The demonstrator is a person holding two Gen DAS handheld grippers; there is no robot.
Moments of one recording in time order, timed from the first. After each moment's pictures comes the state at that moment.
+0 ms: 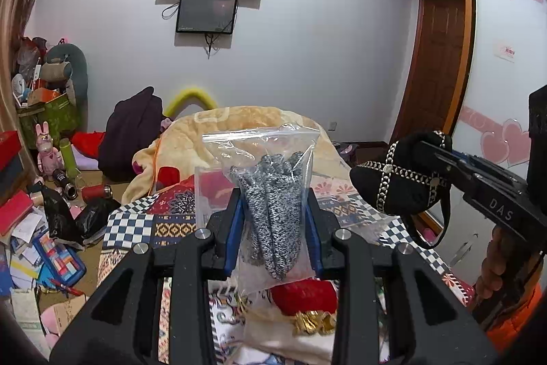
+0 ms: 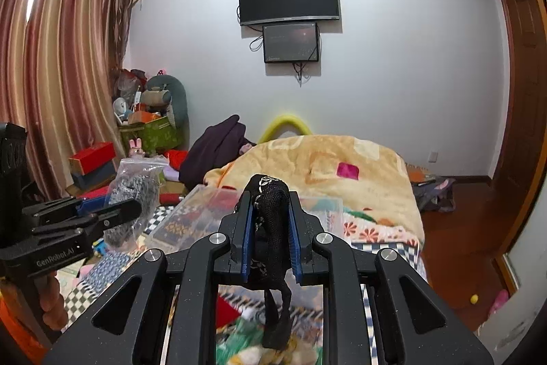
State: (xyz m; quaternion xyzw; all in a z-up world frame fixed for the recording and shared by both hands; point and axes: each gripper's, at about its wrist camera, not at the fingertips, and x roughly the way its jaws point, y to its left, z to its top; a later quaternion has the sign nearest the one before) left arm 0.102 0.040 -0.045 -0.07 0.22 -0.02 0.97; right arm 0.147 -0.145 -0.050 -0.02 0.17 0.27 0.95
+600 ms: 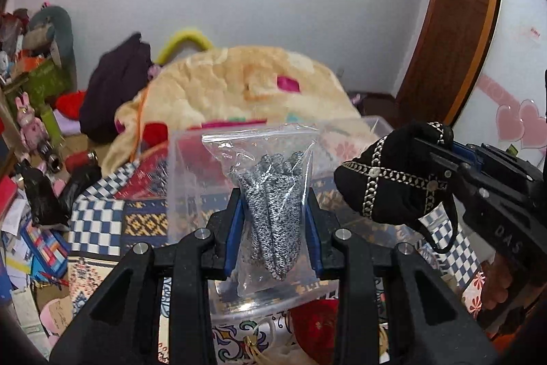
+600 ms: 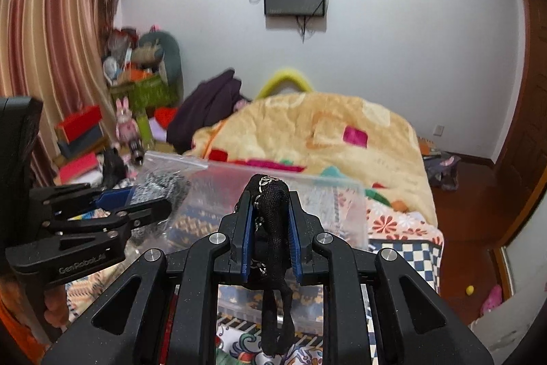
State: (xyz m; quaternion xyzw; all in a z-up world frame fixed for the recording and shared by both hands) left arm 0.204 0.051 -0.103 -0.07 0.35 -0.03 0.93; right arm 0.204 -0.105 -0.093 -0.07 0.27 0.27 0.92
